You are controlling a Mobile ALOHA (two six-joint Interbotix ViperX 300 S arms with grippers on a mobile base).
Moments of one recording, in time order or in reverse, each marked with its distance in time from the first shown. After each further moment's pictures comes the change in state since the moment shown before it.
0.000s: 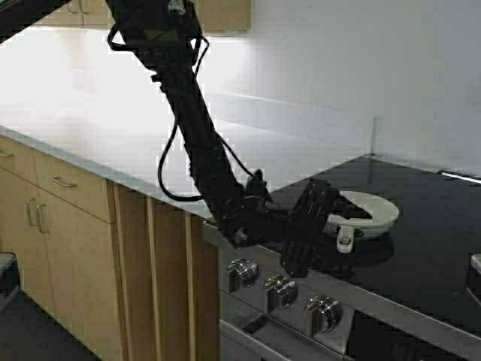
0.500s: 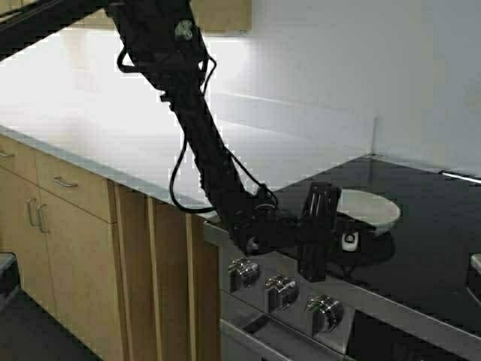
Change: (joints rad) left arm -0.006 0.081 -0.135 0.003 -0.014 -0.192; right arm 0.000 0.000 0.000 -0.002 0.002 0.000
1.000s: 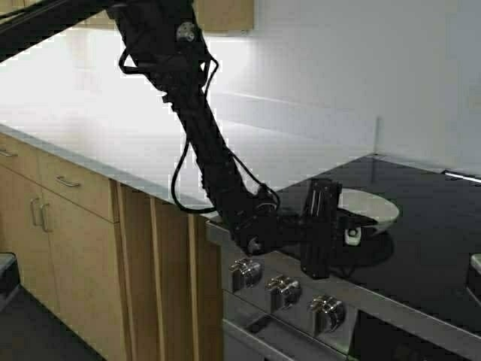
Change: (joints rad) left arm -0.008 -0.017 0.031 -0.028 -0.075 -0.014; right arm -0.002 0.000 0.000 0.000 0.000 0.000
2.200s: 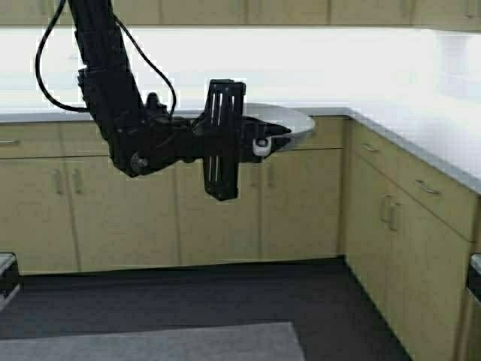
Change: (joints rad) left arm 0.100 -0.611 0.825 -0.097 -0.311 0.196; right arm 0.081 0.041 0.002 -0.067 0.032 0.064
